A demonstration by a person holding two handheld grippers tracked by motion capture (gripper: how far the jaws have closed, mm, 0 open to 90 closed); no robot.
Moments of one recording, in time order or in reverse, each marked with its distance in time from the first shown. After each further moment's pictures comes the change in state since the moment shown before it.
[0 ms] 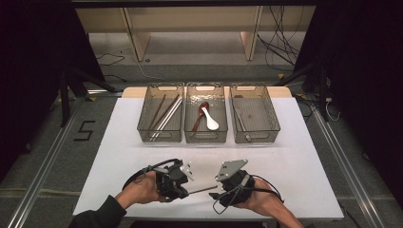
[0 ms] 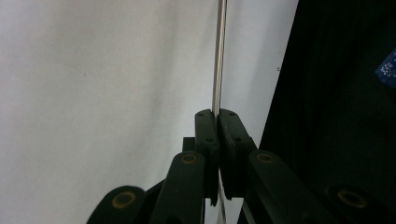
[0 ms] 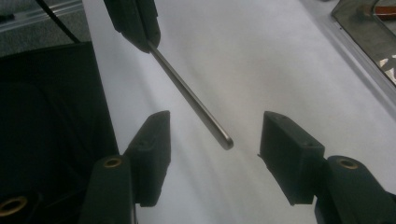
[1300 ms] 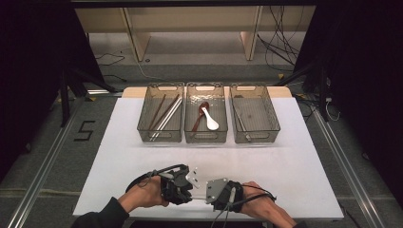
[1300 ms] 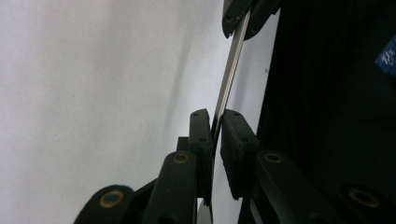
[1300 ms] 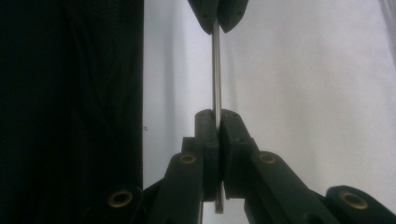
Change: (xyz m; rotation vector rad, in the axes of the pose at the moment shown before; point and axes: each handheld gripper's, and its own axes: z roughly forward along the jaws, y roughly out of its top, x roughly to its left) left arm -0.012 0.007 0.003 -0.019 0.041 0.078; right arm 0.026 0.003 0.021 0.118 0.050 -0.319
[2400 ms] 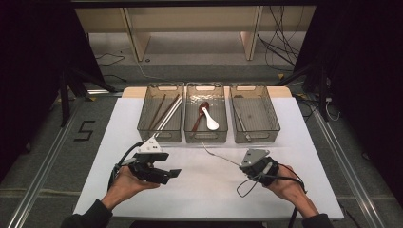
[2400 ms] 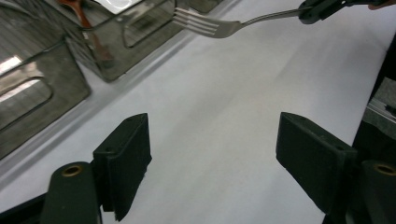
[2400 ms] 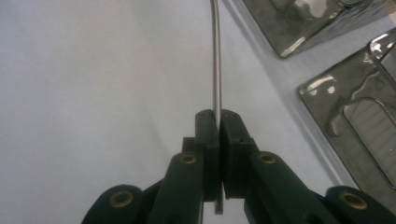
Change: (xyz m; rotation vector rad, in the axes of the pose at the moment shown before) left arm 0.044 -0.066 -0.046 -0.503 0.214 -0.416; right arm -0.063 -0.070 -0.046 0.016 -0.305 0.291
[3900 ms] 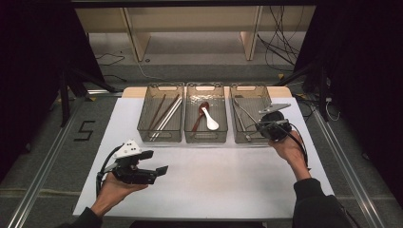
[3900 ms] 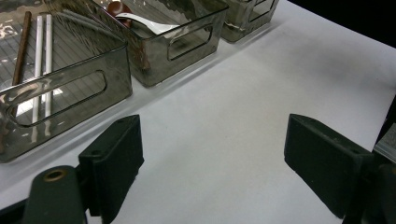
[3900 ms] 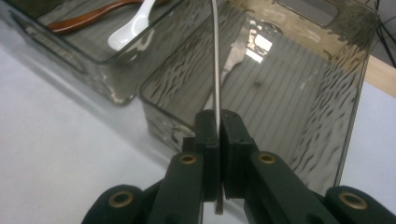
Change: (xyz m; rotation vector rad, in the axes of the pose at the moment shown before) left arm 0.011 -0.024 -0.024 -0.140 0.055 -0.077; right arm -0.116 0.015 0.005 -0.031 -0.201 0.464
